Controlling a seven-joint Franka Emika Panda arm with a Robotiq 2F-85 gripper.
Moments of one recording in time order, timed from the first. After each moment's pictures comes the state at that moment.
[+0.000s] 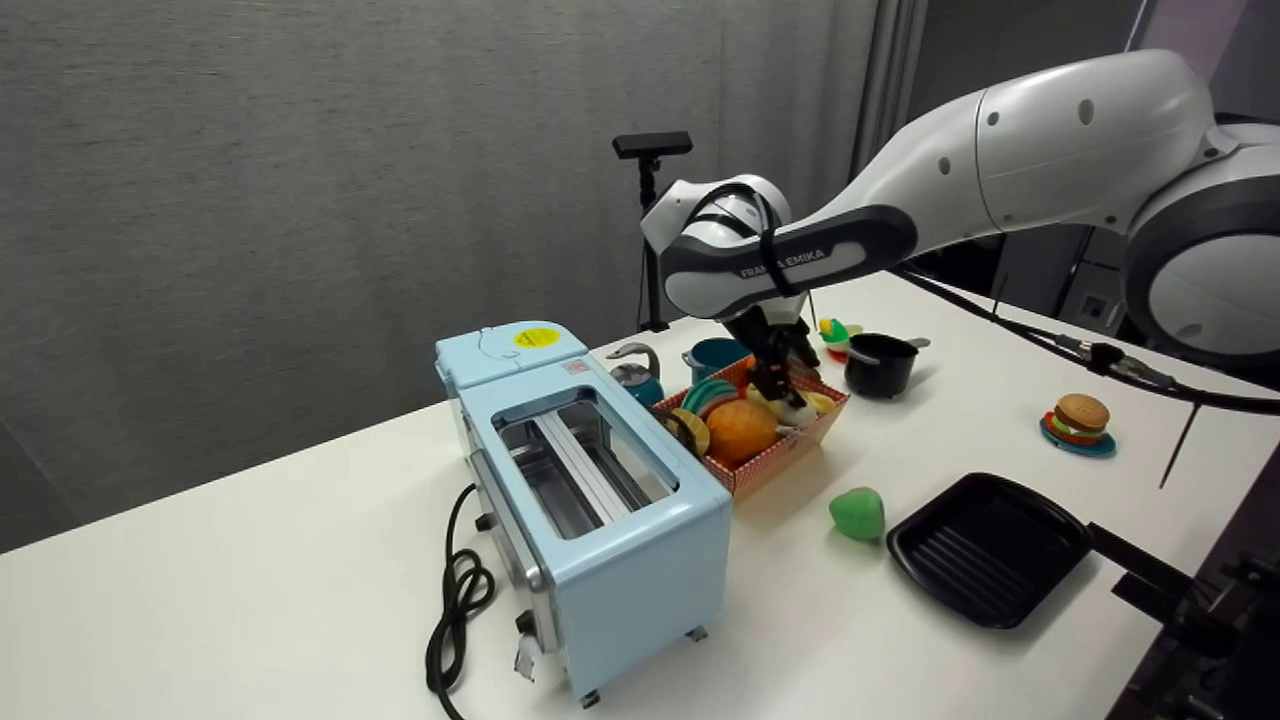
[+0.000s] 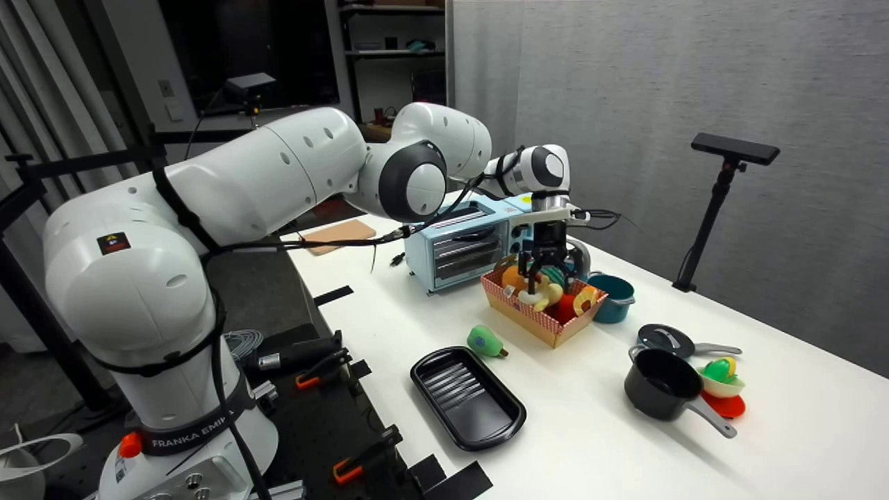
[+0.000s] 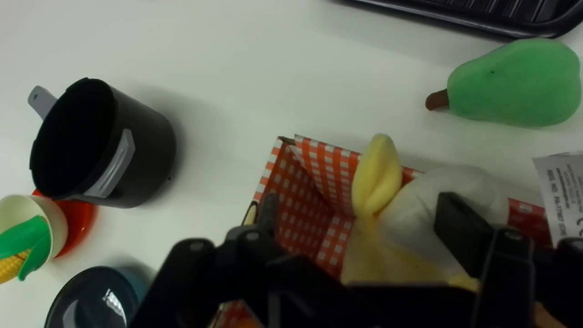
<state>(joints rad) 0.21 1.30 -0.09 -0.64 -0.35 1.43 -0.16</state>
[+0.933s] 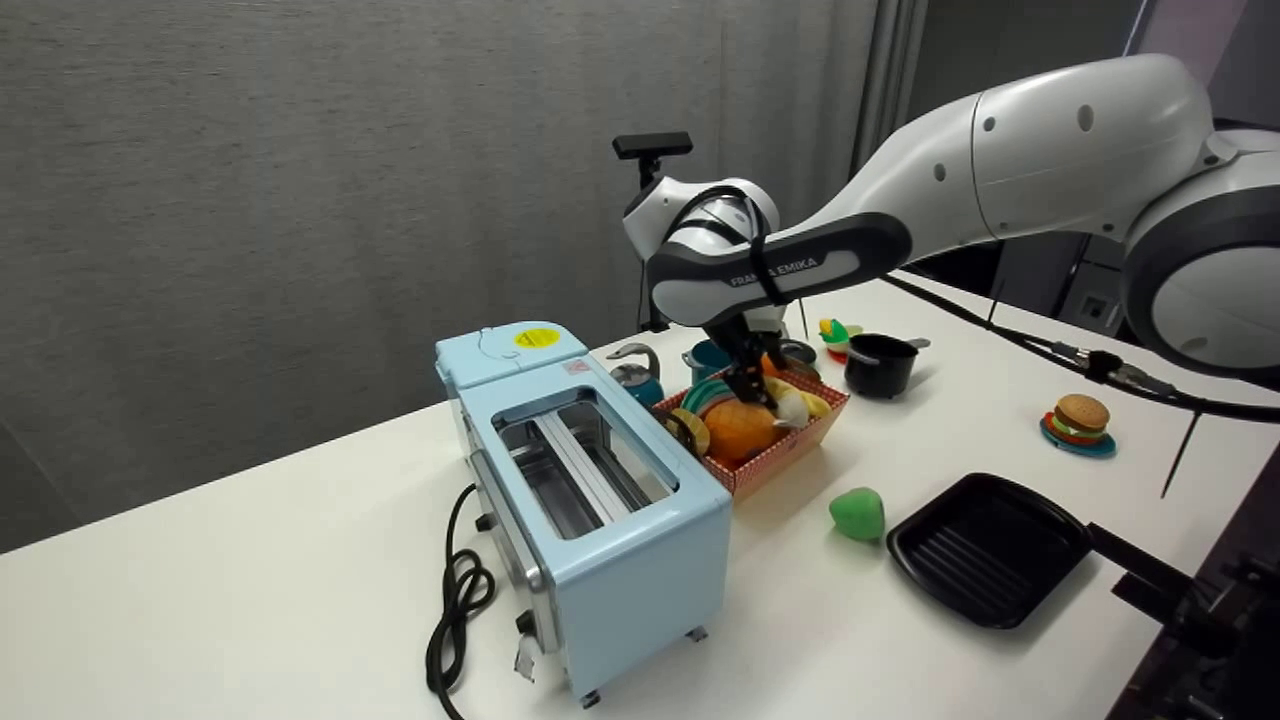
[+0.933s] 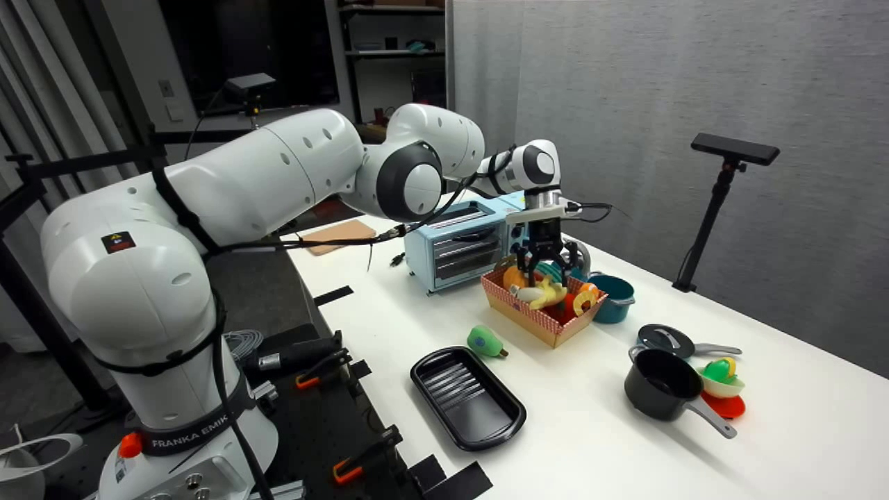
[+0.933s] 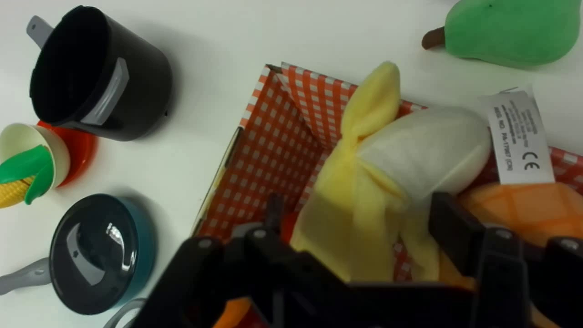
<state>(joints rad) 0.24 1.31 -0.10 -0.63 -0.35 1.53 -0.17</state>
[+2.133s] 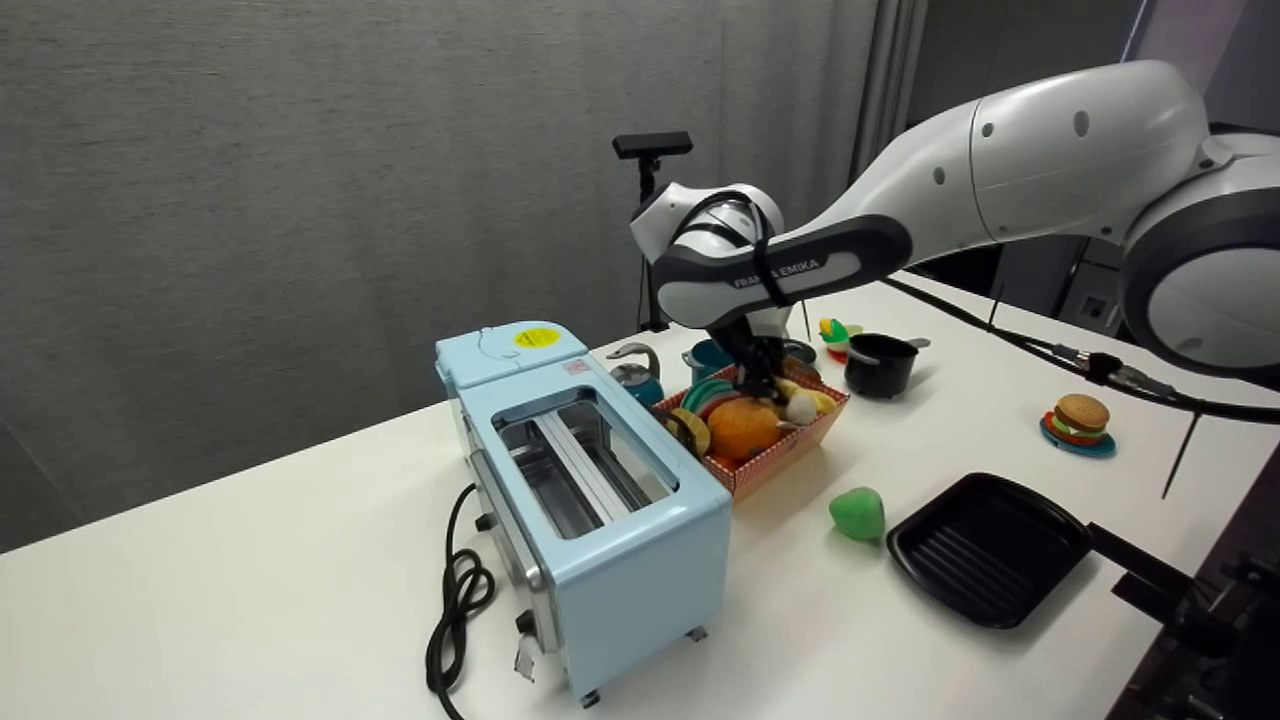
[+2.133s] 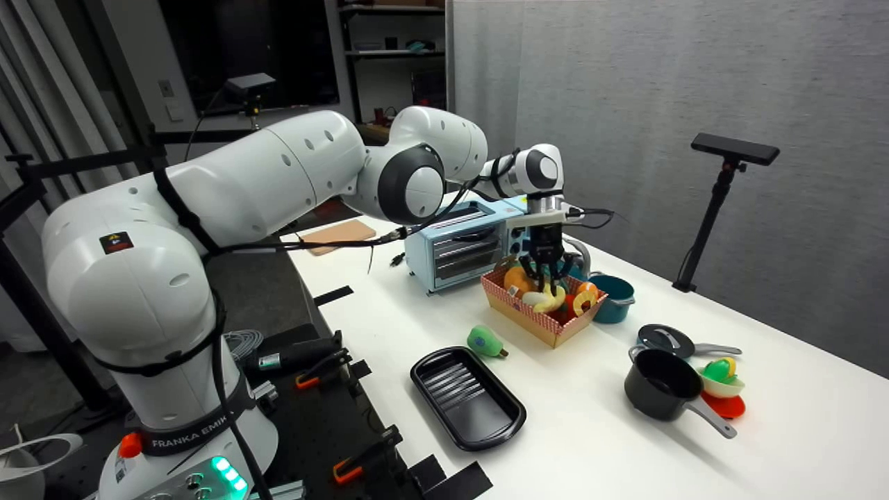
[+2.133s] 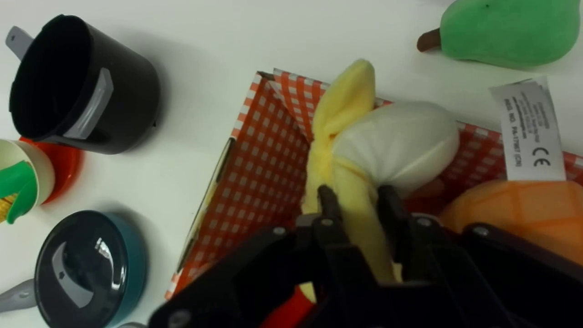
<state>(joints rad) 0.23 1.32 -0.09 -0.63 -0.33 1.53 -0.15</state>
